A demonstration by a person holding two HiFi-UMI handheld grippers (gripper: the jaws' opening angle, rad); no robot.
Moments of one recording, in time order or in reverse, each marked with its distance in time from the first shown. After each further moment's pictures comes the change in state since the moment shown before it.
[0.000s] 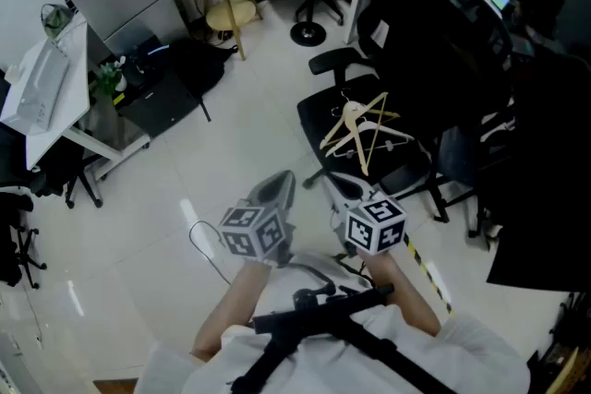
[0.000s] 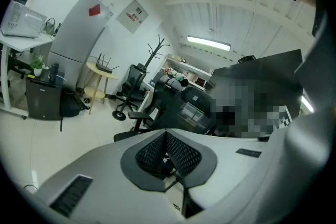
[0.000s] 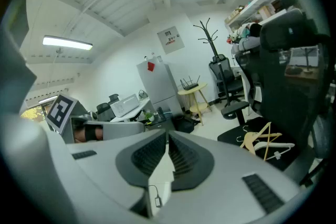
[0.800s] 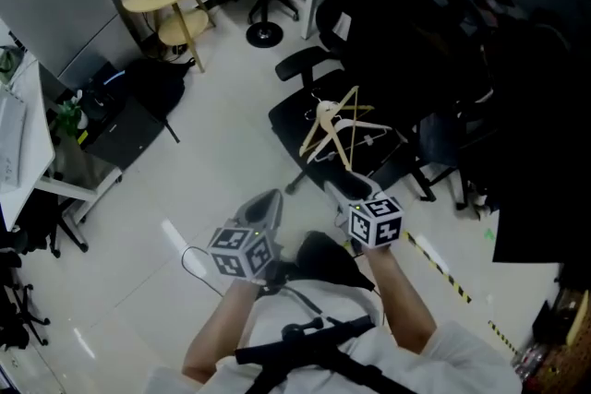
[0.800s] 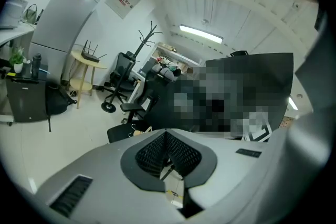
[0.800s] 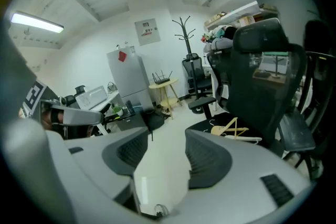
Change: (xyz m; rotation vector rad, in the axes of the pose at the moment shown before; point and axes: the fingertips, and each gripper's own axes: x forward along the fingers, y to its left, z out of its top) left arm 0.021 0.041 0.001 0.049 0.134 -0.136; right arm 0.027 -0.086 -0.026 0.040 0.058 -0.334
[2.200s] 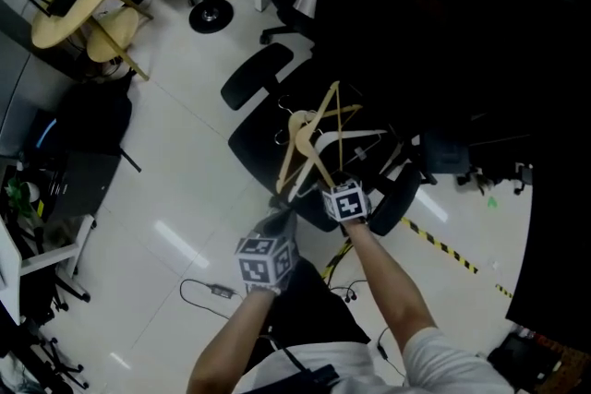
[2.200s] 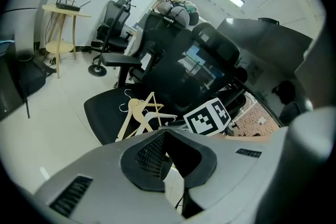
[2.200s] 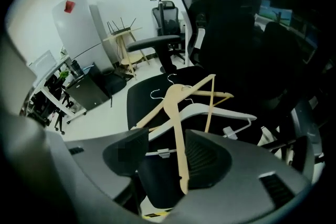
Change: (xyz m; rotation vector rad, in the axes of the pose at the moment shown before) left arm 0.278 0.092 -0.094 -0.035 0.438 -0.052; right arm 0.259 -0.260 -0.128 0.050 0.440 -0.287
